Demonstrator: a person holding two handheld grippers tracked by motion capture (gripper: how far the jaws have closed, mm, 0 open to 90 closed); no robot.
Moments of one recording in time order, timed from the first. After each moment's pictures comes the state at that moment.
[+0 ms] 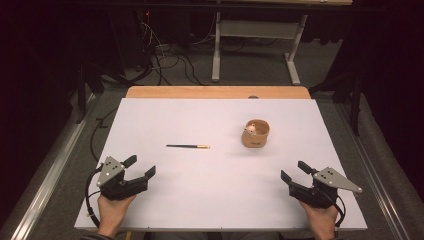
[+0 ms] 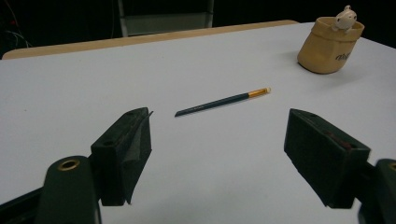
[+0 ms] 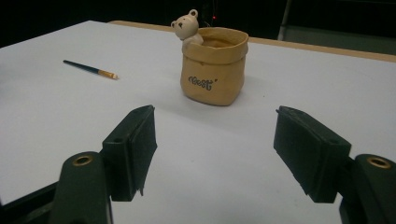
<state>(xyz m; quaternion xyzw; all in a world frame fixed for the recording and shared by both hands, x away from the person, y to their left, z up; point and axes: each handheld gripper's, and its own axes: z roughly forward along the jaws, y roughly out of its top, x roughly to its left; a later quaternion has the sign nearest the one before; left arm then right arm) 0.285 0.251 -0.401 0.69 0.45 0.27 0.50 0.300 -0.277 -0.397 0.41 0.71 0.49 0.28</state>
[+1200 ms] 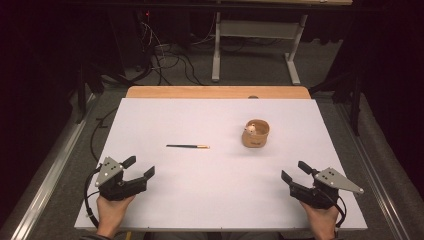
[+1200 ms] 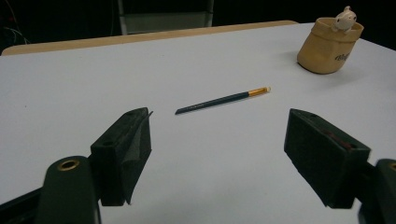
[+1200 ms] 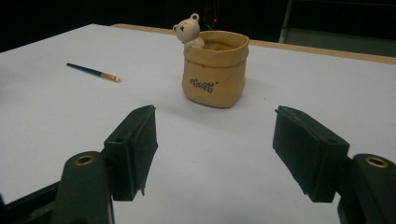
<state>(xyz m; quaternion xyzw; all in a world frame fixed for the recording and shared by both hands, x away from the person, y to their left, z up) 0.284 0.253 -0.401 0.69 0.46 0.26 0.50 0.299 -0.278 -0.396 0.41 0.71 0.50 0.28</state>
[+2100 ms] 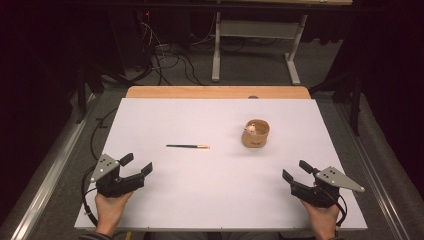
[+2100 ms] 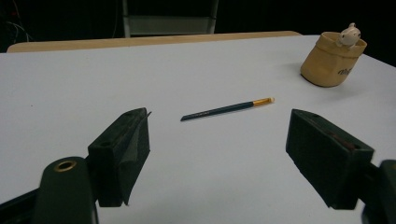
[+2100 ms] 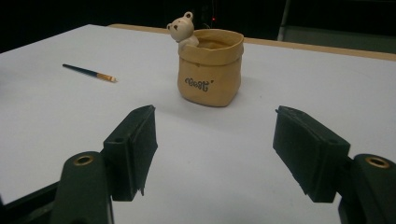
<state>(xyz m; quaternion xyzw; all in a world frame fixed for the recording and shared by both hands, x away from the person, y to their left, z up) 0.290 0.260 -0.396 0.67 0.47 0.26 0.51 0.302 -0.282 -0.397 0.42 0.71 0.50 0.27</state>
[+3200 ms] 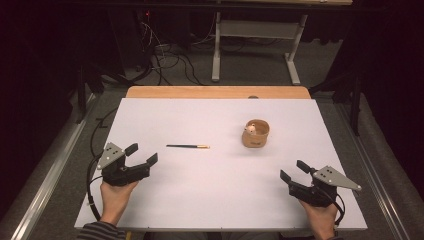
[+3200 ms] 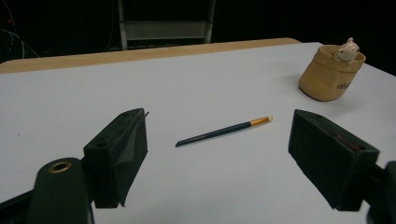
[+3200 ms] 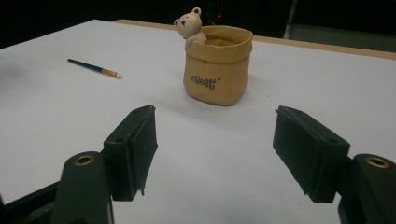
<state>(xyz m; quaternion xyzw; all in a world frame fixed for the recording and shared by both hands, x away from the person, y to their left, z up) 0.312 0.248 -0.380 0.67 0.46 0.26 0.52 0.304 -0.277 -0.399 0.41 0.72 0.50 0.27</state>
